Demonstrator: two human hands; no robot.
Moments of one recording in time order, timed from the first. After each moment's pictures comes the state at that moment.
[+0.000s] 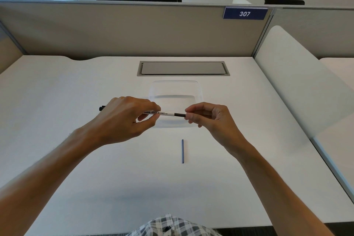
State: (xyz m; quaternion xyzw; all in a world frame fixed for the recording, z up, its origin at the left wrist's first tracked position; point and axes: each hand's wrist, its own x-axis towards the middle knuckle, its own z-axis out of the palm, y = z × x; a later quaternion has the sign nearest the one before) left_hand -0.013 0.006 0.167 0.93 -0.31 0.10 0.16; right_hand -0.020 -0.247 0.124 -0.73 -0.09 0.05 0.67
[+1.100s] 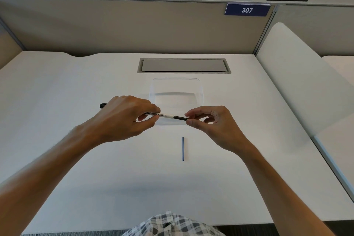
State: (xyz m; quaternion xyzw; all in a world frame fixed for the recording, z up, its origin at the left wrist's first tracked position) left_hand -0.008 0.010 0.161 0.93 -0.32 0.07 0.15; right_hand -0.020 -0.255 0.114 -0.83 -0.12 0.03 0.55
